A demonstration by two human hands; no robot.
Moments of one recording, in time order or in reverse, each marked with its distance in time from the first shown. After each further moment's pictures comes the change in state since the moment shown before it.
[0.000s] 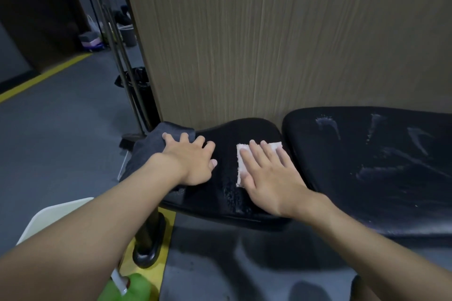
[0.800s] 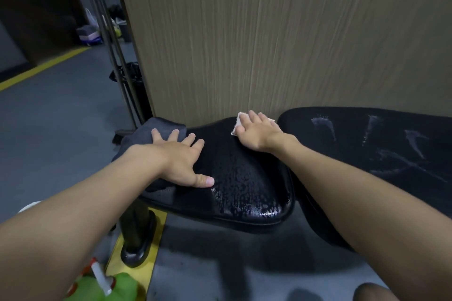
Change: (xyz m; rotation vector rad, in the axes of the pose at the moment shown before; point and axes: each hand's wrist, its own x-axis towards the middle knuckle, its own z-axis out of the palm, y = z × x) left_hand 0.001 -0.005 -0.005 -0.066 -0.200 0.019; right_hand 0.126 0.053 -0.003 0.198 -0.089 0.143
